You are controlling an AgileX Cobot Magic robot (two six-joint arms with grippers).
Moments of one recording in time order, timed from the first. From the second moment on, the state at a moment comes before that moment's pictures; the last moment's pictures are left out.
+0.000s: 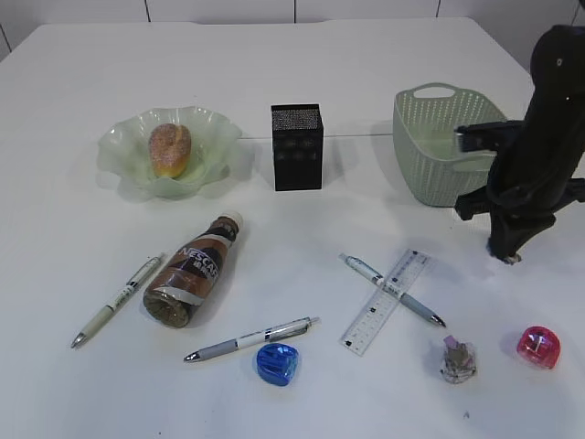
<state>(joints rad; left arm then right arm) -0.17 1.07 -1.51 -0.02 1.26 -0.10 0.05 1.99 -1.42 0.02 1.06 -0.10</state>
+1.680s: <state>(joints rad) -0.17 1.07 -1.51 -0.05 1.26 -0.11 0.04 2.29 -2.12 -0.08 1.02 0.05</state>
